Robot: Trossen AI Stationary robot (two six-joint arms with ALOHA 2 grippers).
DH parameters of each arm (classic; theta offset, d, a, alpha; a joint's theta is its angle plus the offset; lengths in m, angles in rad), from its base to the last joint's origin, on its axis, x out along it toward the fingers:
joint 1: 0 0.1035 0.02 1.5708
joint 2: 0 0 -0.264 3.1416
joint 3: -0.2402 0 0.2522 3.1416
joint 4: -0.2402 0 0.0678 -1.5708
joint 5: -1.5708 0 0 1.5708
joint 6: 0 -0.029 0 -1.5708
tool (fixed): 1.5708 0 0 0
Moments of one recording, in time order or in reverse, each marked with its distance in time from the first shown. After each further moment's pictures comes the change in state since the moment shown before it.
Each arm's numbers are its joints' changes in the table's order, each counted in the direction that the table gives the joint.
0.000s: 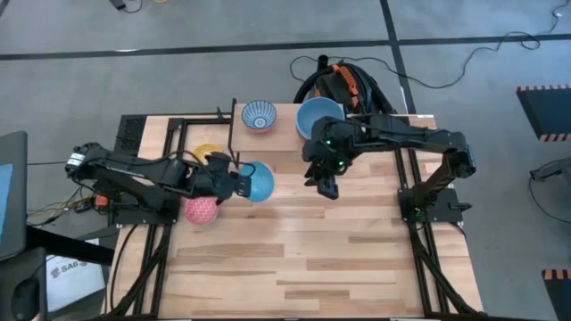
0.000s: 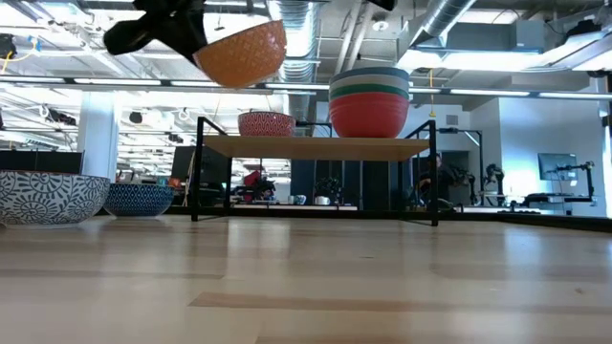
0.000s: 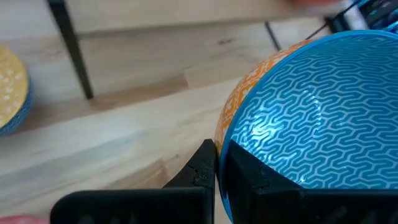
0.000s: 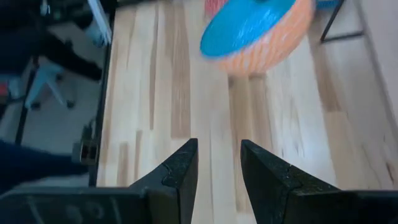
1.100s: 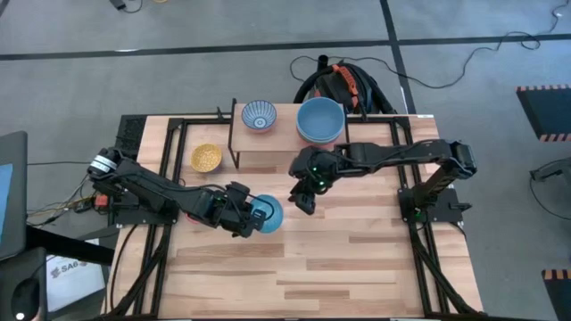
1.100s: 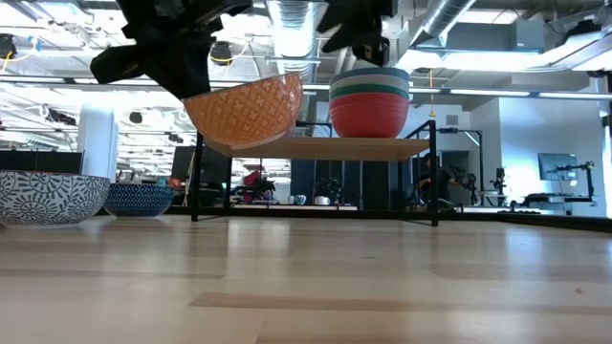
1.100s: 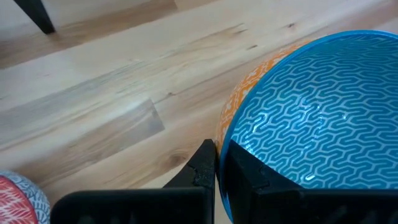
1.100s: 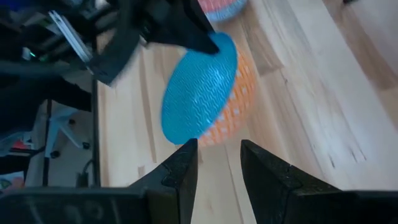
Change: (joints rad) left arm -0.167 -0.277 -0.001 0.047 -0.041 0.092; right arm 0.060 0.000 0.397 0.486 -0.047 -0.298
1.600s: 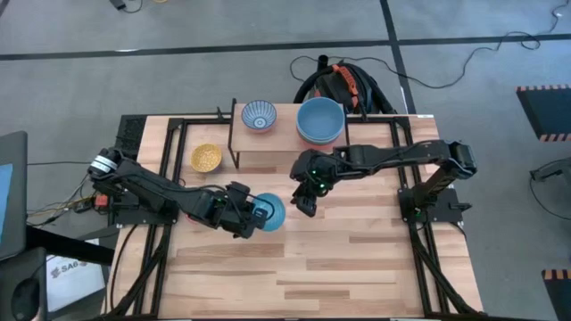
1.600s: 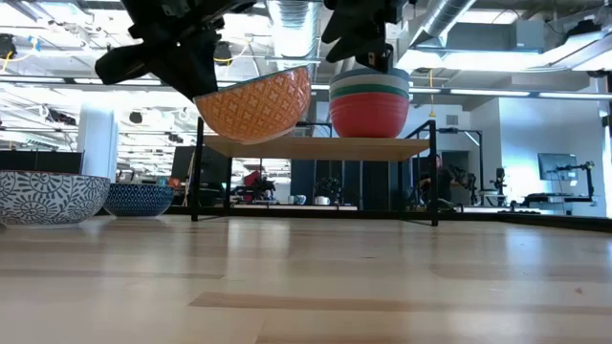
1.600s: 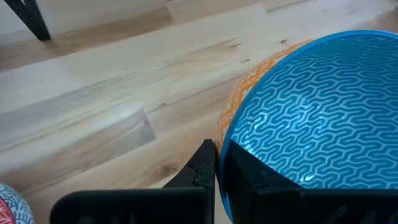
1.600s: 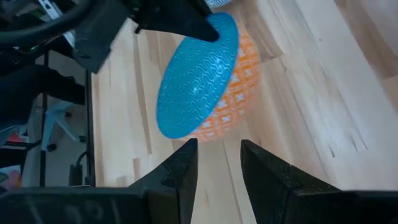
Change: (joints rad) left arm -0.003 -0.007 0.000 0.034 0.050 0.023; right arm 0.001 0.000 0.037 -0.002 0.000 0.003
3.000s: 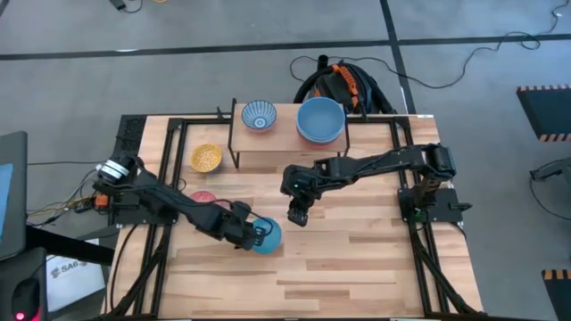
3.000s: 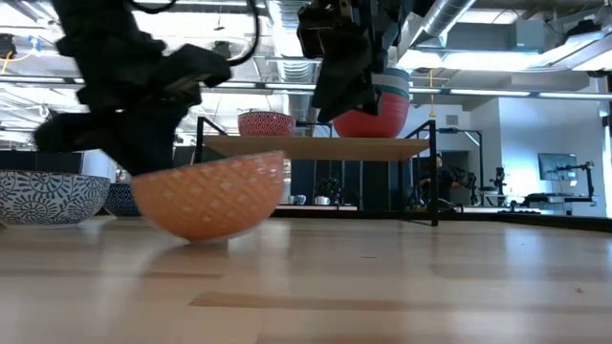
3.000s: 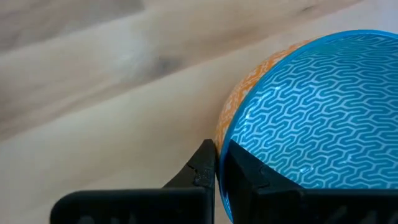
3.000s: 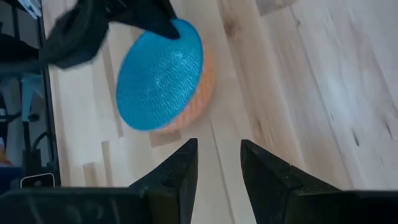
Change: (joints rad) left arm -0.051 -0.110 0.198 0.269 -0.277 0.157; right arm 0.022 -0.178 0.001 0.019 0.023 0.025
